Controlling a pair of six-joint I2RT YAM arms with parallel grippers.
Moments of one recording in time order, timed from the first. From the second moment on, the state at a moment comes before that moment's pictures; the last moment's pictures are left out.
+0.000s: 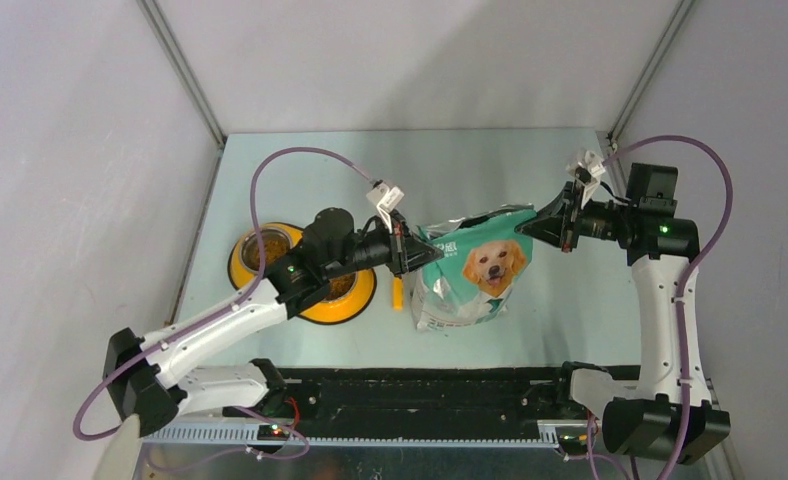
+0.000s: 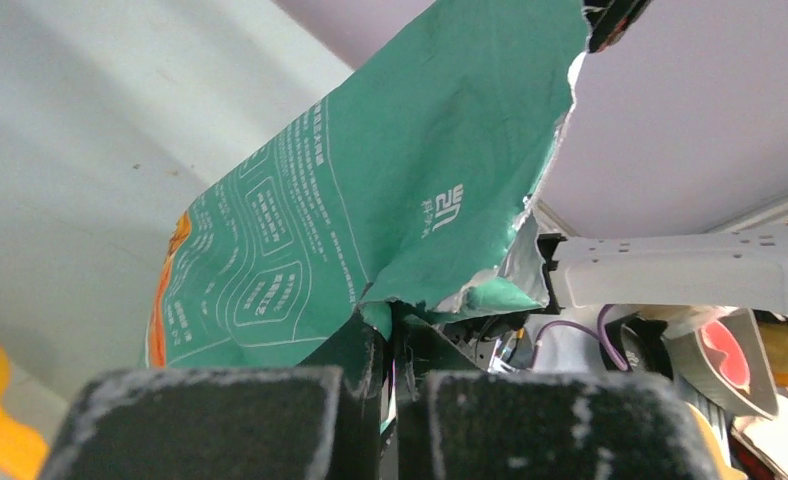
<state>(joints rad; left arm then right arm) -0.84 1.13 0.93 0.09 0.36 -0.51 -0.15 1.08 1.27 -0.92 -1.29 -0.56</state>
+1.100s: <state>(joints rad) -1.00 1.03 1.01 -0.17 0.01 -0.29 -0.05 1.07 1.30 -0.88 -1.30 -0.75</state>
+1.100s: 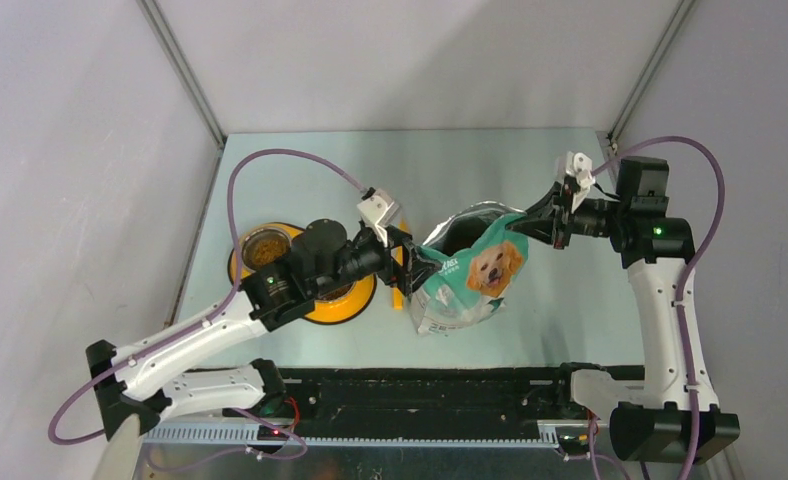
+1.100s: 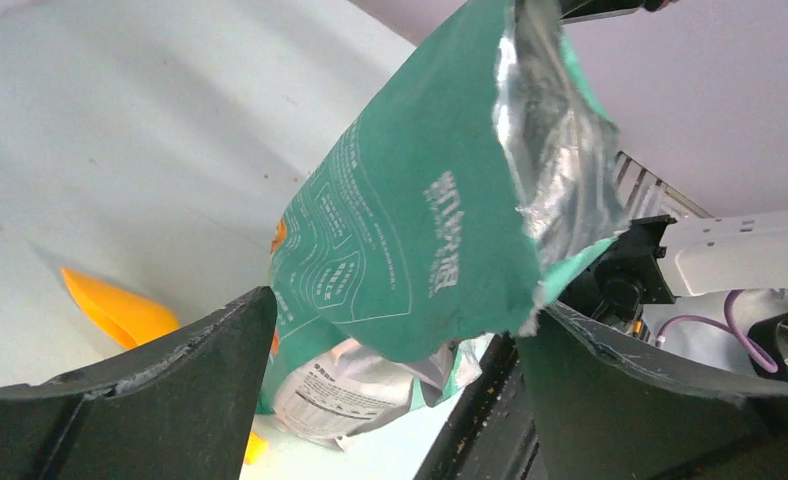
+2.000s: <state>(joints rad) -0.79 1.21 1.19 -0.15 0.33 0.04 -0.14 1.04 1.26 -0.68 -1.23 -0.17</state>
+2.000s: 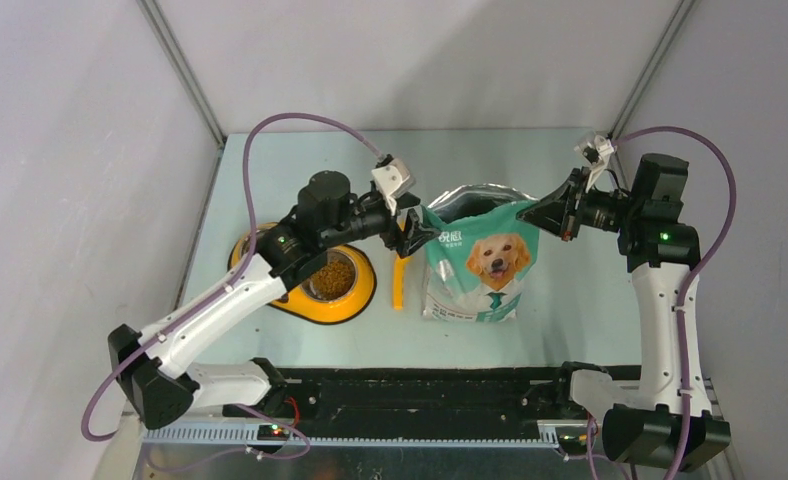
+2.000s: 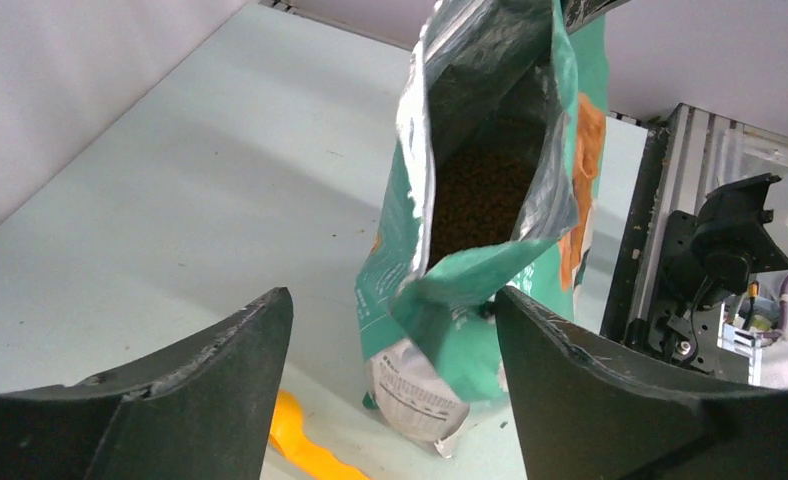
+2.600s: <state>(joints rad) -0.71 1.15 1.14 -0.15 0.44 0.09 -0.13 1.04 1.26 -0.69 -1.24 -0.20</state>
